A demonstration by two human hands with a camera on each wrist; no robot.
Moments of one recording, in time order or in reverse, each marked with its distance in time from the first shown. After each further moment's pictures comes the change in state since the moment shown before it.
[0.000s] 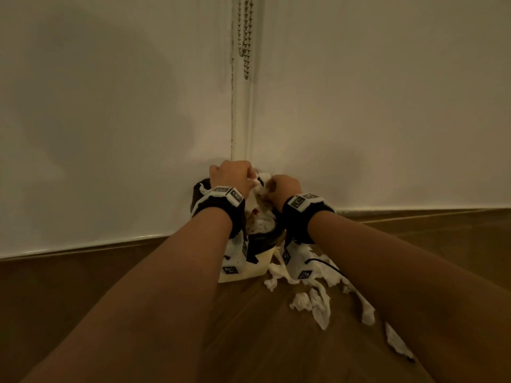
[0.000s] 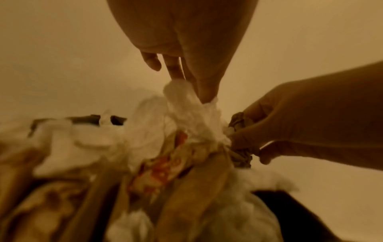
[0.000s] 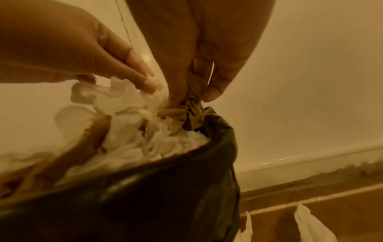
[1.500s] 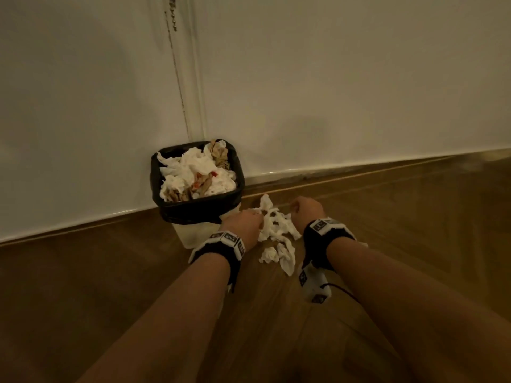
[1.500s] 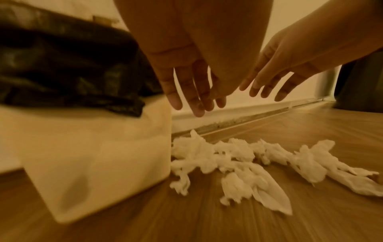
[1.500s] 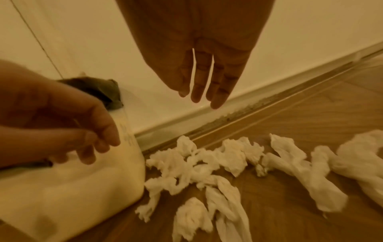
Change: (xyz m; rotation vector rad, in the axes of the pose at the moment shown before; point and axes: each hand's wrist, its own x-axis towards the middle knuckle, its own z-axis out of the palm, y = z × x) left_hand -0.127 0.056 0.110 0.164 -0.524 0.326; right_hand -0.100 0.161 0.033 -0.072 0.048 0.286
